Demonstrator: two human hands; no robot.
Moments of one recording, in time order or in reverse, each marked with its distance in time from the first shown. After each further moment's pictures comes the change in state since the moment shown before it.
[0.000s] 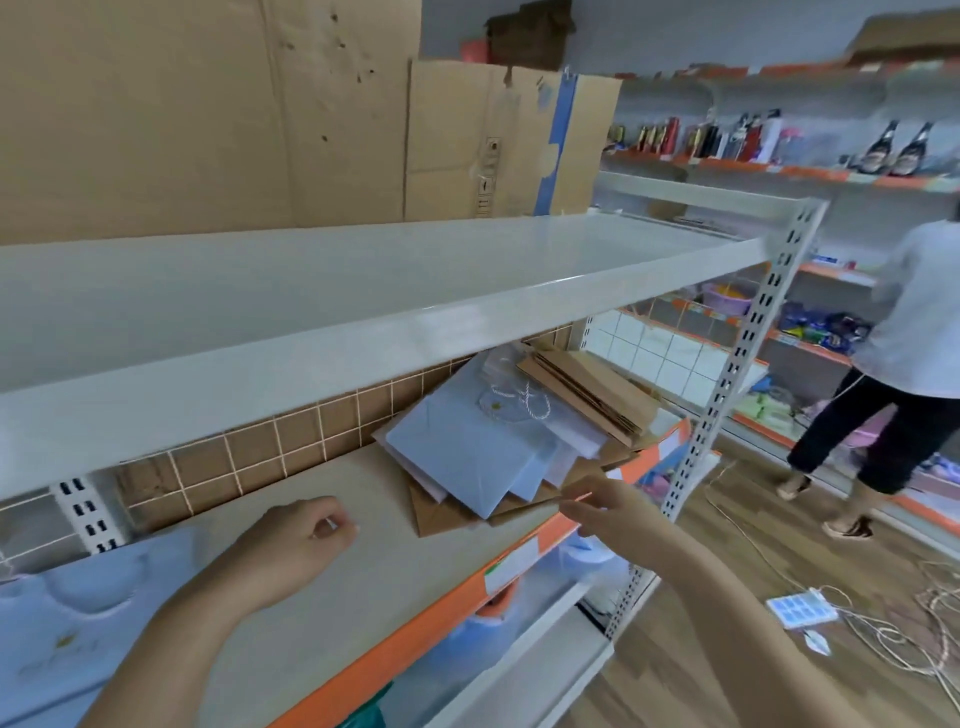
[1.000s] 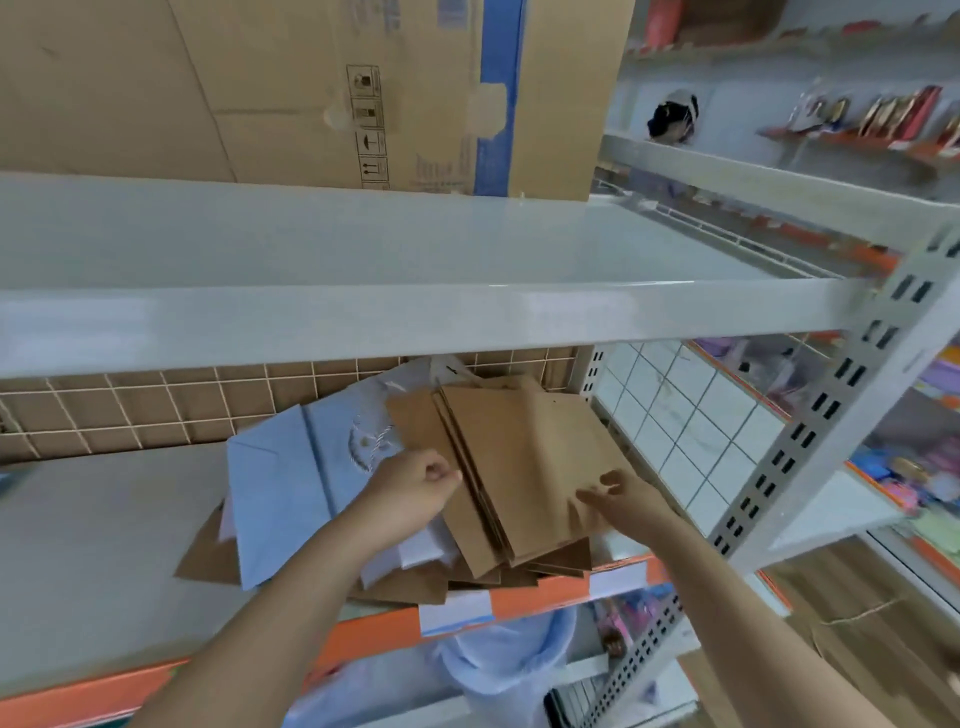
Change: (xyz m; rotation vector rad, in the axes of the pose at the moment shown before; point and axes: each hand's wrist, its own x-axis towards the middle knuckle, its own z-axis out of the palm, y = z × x) left_hand 0.247 0.288 0.187 -0.244 0.222 -0.252; right_hand 0.337 0.199 -0.167 -0.011 -0.173 -0.012
